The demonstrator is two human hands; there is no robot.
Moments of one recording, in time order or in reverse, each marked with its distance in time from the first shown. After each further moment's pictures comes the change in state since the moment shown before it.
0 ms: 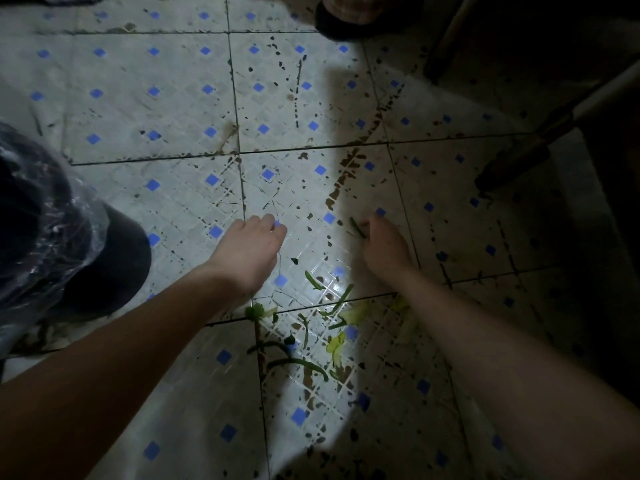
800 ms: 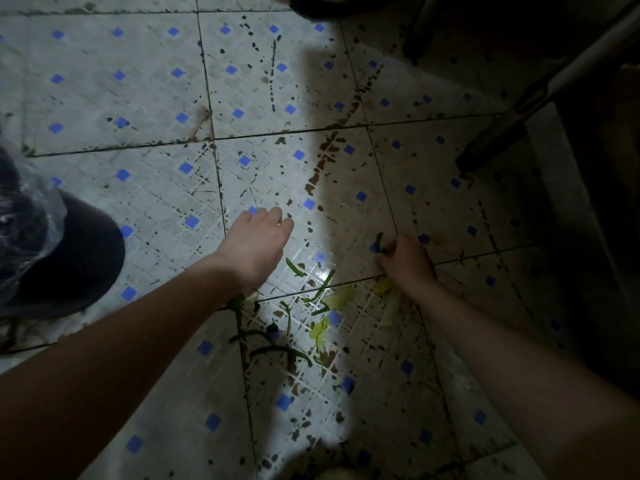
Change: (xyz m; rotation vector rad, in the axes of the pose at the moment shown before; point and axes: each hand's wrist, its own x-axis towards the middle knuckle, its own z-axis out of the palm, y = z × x) left_hand 0.013 0.032 0.006 0.025 -0.002 0.099; right_hand -0.035 0.062 -0.008 0.040 -0.007 0.324
